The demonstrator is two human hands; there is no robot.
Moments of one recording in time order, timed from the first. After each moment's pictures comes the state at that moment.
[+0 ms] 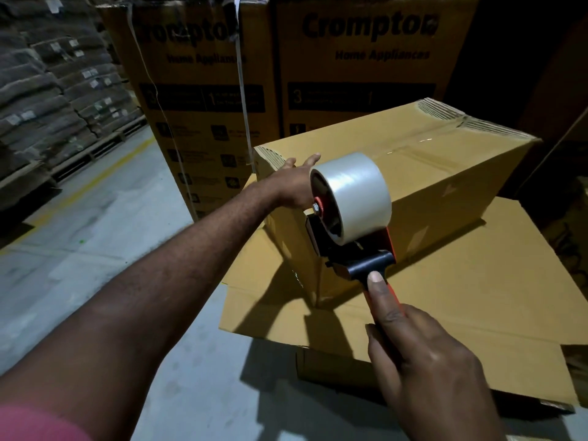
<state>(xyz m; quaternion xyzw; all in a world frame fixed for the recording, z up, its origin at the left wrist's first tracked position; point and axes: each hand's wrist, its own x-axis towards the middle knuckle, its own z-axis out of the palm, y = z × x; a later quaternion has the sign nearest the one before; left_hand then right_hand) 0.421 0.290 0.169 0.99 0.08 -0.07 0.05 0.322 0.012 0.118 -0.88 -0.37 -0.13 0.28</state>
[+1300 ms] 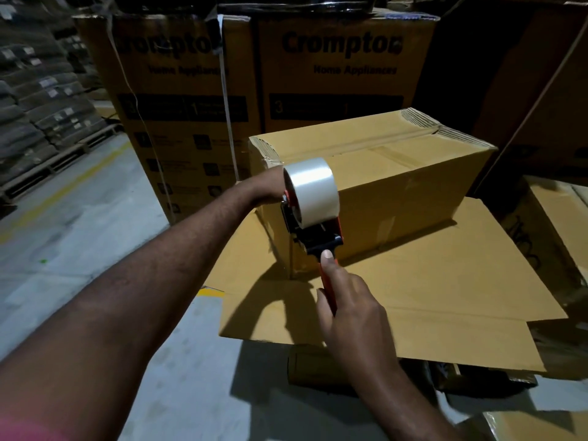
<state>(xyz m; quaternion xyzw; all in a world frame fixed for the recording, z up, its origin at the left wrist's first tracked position) 0.430 0.354 0.130 0.90 0.10 -0.01 0.43 0.311 0.088 0.062 -0.88 -0.33 -0.10 0.34</state>
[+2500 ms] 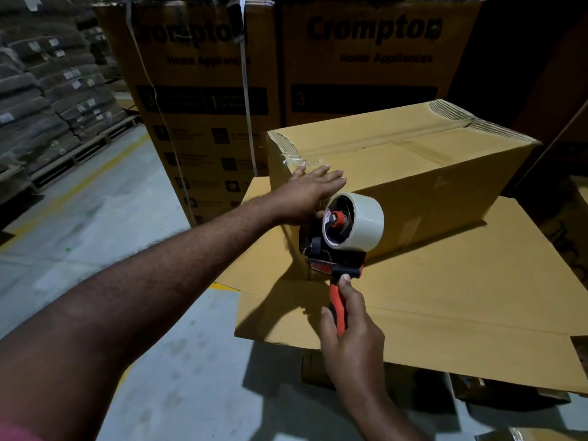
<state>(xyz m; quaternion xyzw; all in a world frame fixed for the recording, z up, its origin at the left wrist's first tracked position) 0.431 0.355 0.110 1.00 -0.06 0.03 0.05 0.306 0.132 0.012 -0.84 -0.20 -0.01 0.50</state>
